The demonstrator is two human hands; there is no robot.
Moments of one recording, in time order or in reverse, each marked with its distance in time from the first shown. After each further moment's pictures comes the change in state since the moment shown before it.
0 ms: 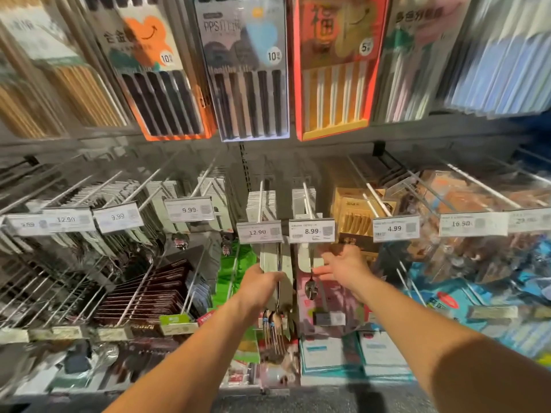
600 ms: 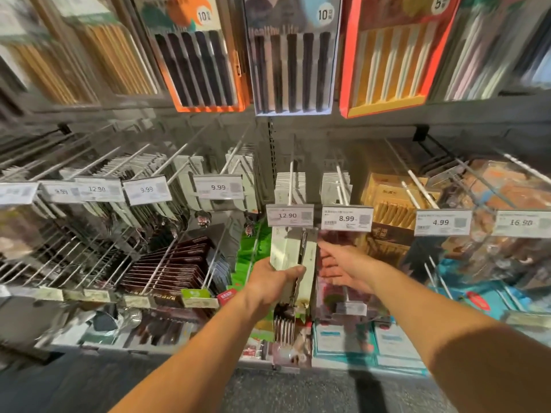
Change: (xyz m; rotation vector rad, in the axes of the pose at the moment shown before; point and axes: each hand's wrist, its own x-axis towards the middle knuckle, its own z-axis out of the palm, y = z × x) left_hand 0.002 -0.028 -0.026 -0.148 -0.095 -0.002; right_hand 0.029 0.012 0.042 -0.053 -0.313 0.266
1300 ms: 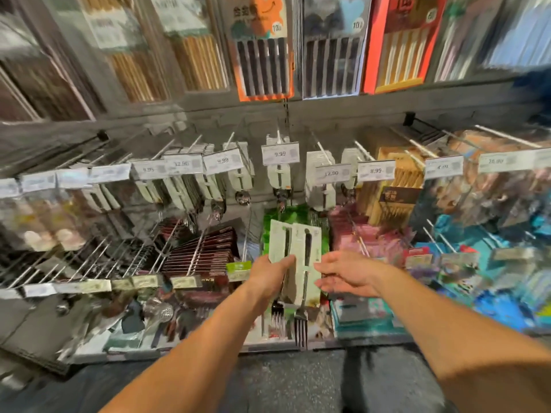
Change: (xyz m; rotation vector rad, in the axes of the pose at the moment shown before) left_hand -0.092 -0.071 -0.119 0.118 0.097 -0.009; right_hand -0.115 0.068 0.142 0.209 -0.089 -0.053
